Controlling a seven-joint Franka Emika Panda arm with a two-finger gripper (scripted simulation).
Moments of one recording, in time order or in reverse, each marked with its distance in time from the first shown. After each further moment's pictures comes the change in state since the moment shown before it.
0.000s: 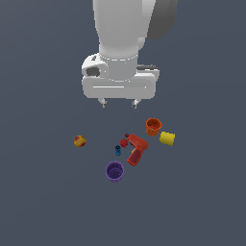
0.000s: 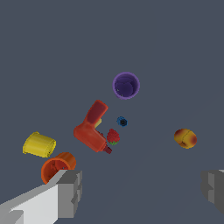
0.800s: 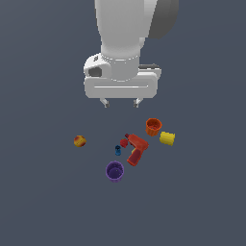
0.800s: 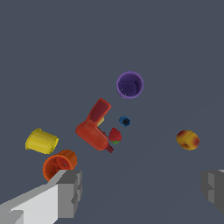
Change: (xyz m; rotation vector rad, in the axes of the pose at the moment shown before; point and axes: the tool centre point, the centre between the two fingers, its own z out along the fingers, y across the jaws) arm -0.002 -0.005 0.000 0.008 -0.003 -0.032
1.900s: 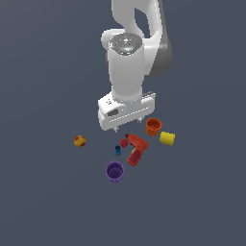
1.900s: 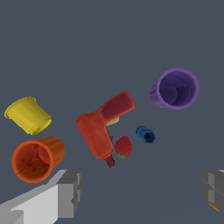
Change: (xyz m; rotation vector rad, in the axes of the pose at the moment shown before) arm 0.003 -0.023 0.104 0.046 -0.014 -0.396
